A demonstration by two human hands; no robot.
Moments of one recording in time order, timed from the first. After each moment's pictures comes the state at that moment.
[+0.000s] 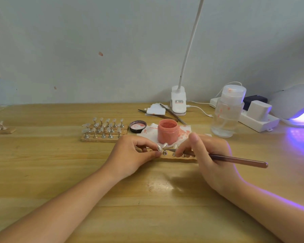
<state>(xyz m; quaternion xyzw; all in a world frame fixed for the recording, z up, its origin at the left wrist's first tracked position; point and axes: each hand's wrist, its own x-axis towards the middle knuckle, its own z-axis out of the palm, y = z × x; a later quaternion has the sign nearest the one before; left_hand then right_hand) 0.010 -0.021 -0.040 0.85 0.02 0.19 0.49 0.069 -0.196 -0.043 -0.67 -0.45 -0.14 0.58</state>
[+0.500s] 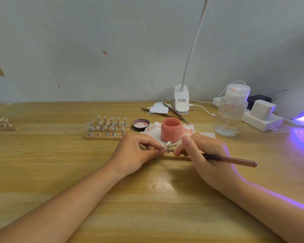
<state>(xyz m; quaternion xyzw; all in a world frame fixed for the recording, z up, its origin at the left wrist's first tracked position) 0.012 -0.019 -0.043 0.84 0.00 0.20 0.50 0.070 -0.192 -0.047 -0.69 -0.47 -0.16 0.53</state>
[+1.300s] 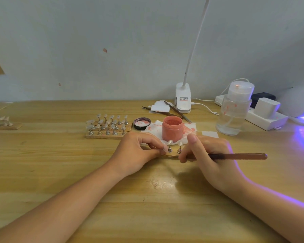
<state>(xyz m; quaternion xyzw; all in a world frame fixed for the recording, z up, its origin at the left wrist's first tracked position) 0.011 -0.021 -0.042 0.84 -0.05 0.19 0.51 0.069 -0.192 -0.047 -0.68 -0.45 -0.14 0.56</state>
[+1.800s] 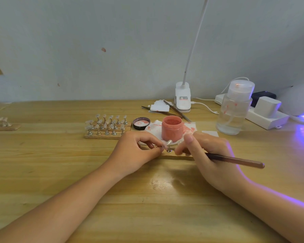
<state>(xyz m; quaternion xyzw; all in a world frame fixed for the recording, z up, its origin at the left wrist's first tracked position) 0.010 -0.020 -0.041 0.84 -0.03 0.21 0.49 0.069 -0.192 -0.046 -0.69 -0.46 -0.15 0.54</state>
